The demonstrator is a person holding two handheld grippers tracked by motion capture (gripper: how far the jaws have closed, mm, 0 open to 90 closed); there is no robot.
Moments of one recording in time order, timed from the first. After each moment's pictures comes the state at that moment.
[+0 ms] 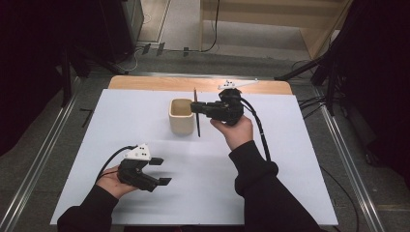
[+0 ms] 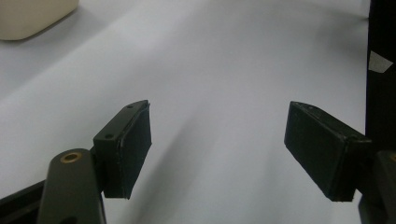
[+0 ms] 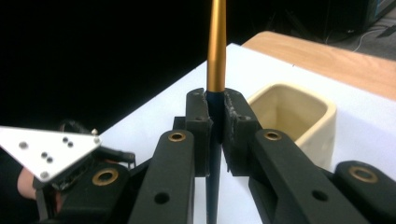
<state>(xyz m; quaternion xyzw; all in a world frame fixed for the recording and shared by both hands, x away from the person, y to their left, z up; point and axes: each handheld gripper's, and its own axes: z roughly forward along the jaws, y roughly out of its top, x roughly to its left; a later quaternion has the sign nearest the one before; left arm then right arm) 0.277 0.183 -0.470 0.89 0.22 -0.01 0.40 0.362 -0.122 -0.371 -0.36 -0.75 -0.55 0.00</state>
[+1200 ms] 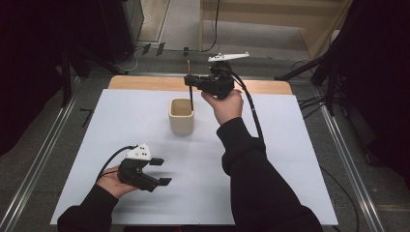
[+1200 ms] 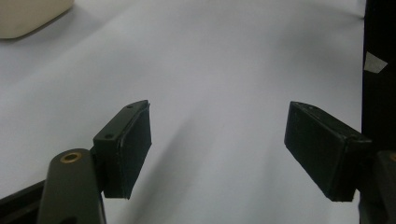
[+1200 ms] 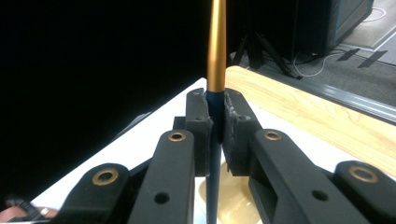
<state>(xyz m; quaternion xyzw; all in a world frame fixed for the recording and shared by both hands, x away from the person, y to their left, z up) 0.277 0.183 -0.471 0.89 0.22 -0.01 0.40 0.416 -0.102 -0.336 -0.38 -0.74 -0.55 -0.05</state>
